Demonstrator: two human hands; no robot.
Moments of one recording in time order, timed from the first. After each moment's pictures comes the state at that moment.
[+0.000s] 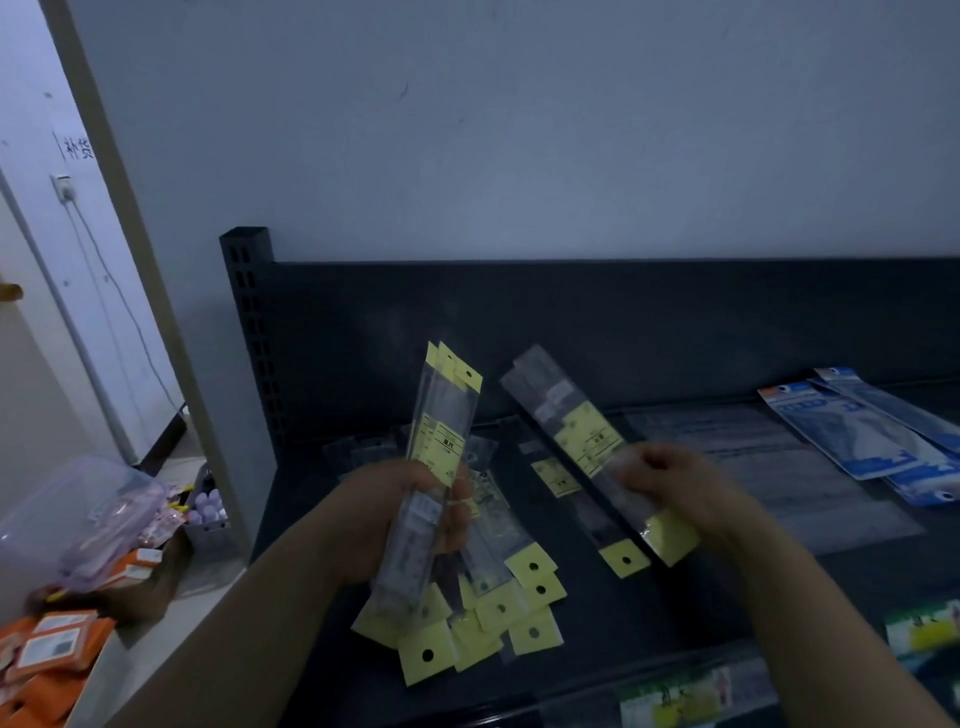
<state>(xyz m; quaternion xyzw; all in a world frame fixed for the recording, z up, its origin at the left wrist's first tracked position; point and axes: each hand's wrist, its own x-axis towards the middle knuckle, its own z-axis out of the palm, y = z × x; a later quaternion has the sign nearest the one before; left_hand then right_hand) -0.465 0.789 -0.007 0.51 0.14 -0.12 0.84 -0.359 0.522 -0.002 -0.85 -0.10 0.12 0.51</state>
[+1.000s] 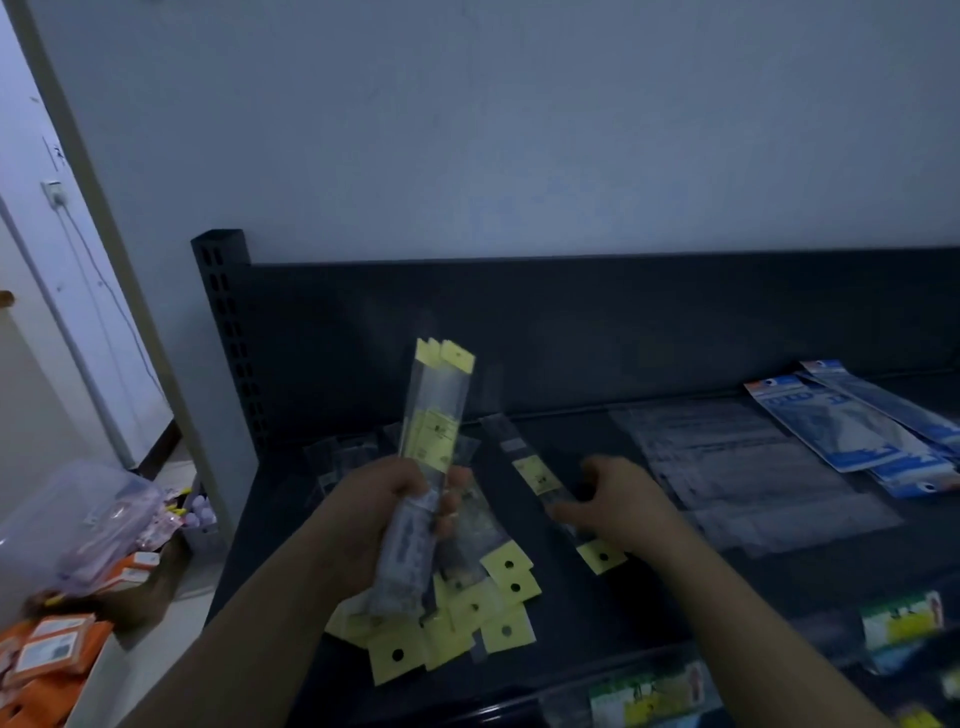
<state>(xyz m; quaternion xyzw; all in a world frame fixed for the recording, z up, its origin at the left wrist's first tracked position) -0.465 0.764 -0.008 0.48 0.11 -0.07 0.87 -0.367 0.546 -0.019 -0.95 -0.14 0.06 0.27</state>
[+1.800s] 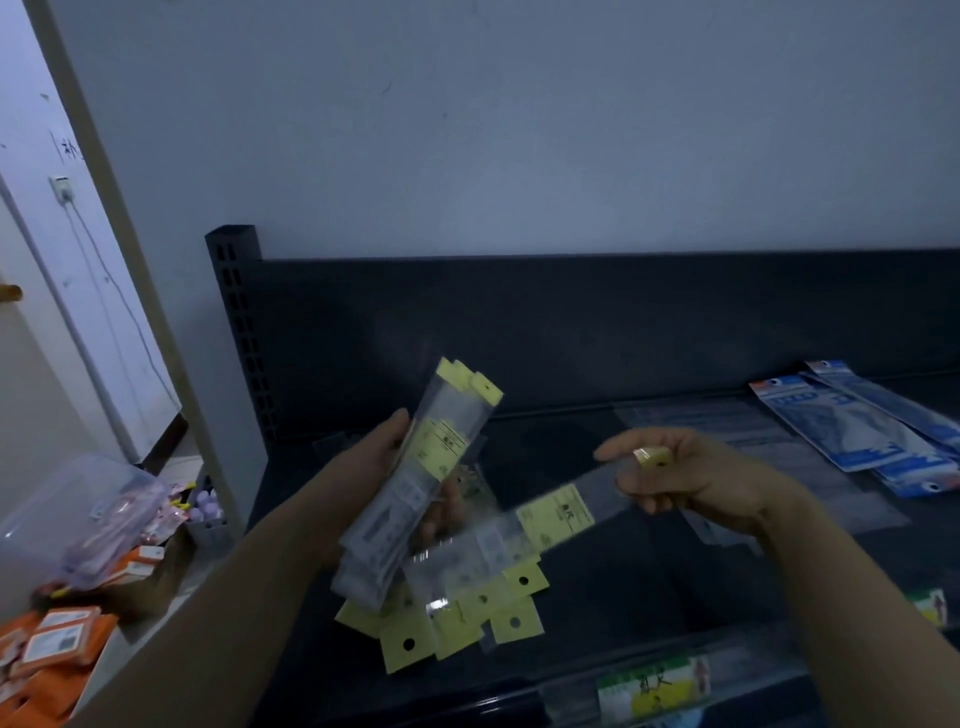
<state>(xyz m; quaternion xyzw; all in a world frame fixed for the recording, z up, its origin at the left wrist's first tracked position) -0.467 0.783 0.005 0.52 0.13 -0.14 0.83 -0.350 0.491 0.016 -0.74 -0.23 0.29 0.57</state>
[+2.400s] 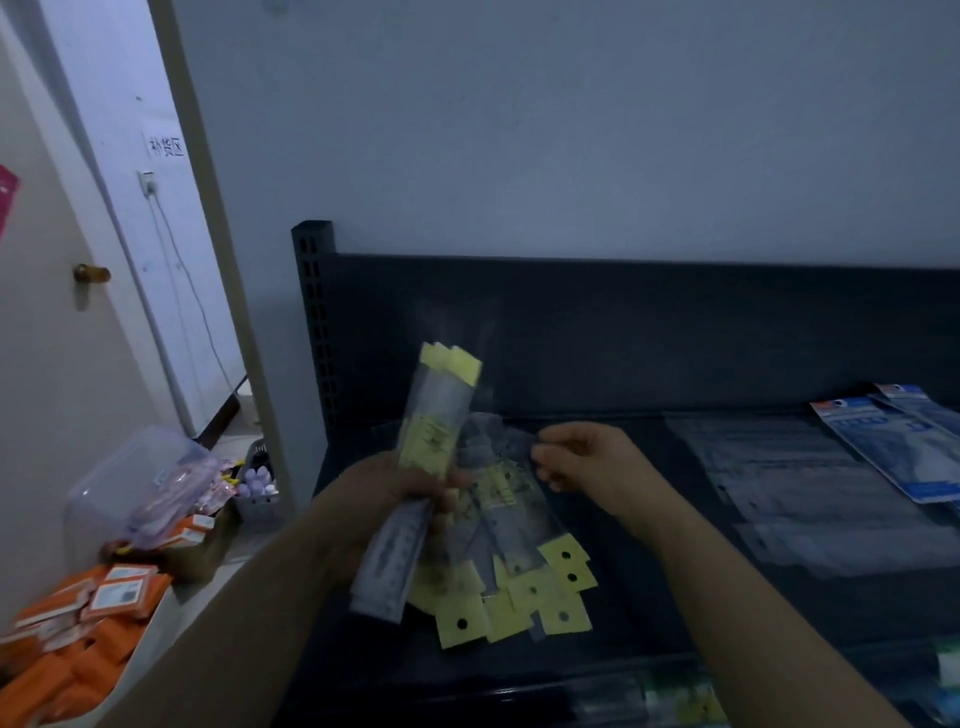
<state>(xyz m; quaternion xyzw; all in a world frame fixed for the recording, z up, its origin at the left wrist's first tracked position) -0.505 0.806 -0.005 0.62 0.17 0.01 0.76 -0.375 0.612 -0.008 -0.75 -0.18 0.18 0.61</state>
